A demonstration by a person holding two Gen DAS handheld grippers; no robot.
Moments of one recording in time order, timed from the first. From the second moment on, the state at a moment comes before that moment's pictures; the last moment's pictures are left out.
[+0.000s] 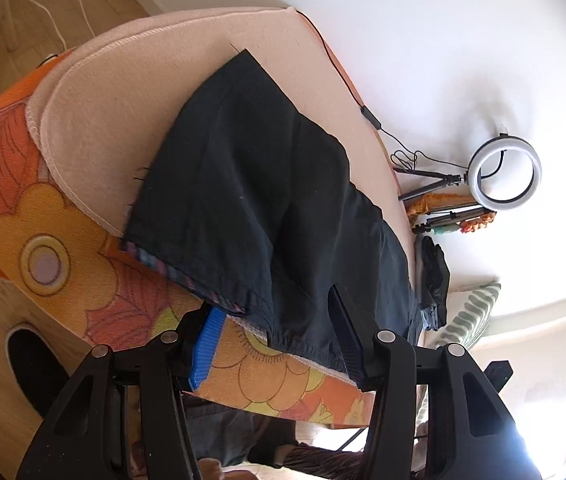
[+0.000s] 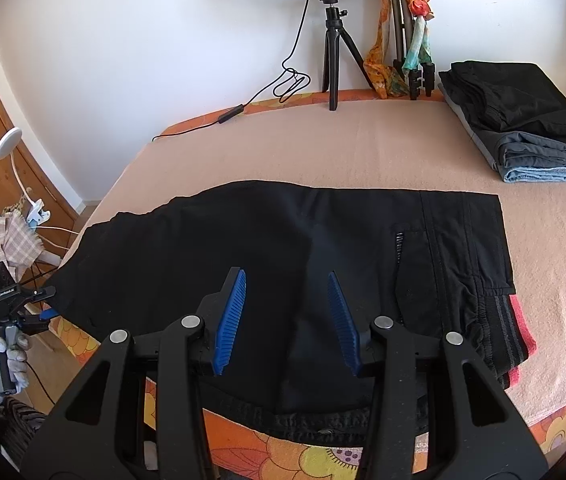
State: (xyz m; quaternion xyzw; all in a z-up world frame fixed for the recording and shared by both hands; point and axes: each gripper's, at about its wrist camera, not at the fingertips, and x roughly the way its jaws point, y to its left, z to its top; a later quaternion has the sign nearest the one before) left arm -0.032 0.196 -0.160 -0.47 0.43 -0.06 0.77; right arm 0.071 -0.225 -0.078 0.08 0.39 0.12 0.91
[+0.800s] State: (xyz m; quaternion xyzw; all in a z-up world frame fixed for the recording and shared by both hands) left arm 0.010 0.145 -0.109 -0.30 0.35 -0.06 0.88; right arm 0.071 -0.222 -0.080 0.08 0.39 0.12 0.91
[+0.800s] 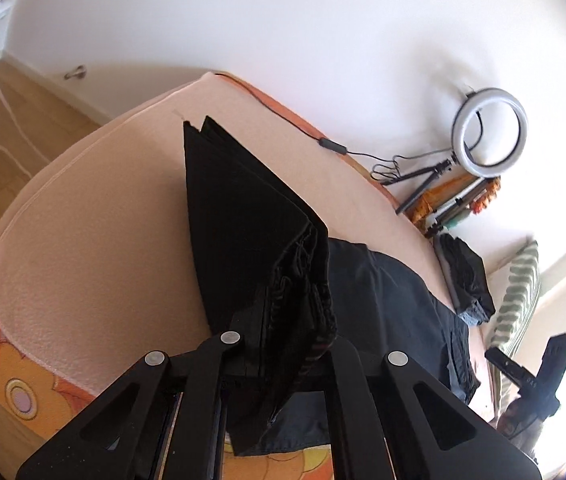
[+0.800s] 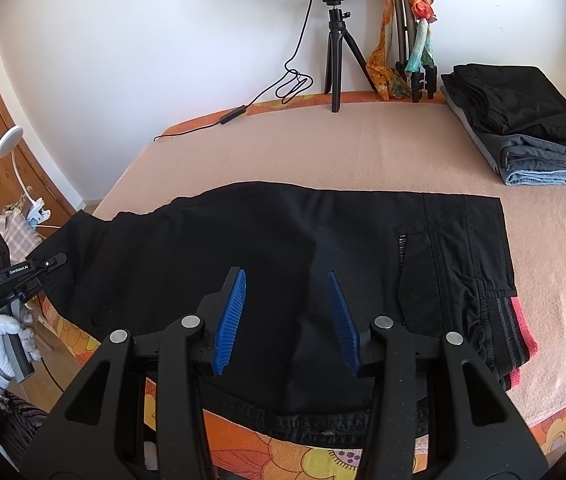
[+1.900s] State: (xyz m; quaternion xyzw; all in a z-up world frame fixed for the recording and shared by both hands) left arm 0.017 0.053 -0.099 -0.22 0.35 -0.18 0.89; right arm 0.218 -0.023 -0.156 0.28 0.53 0.34 0.72
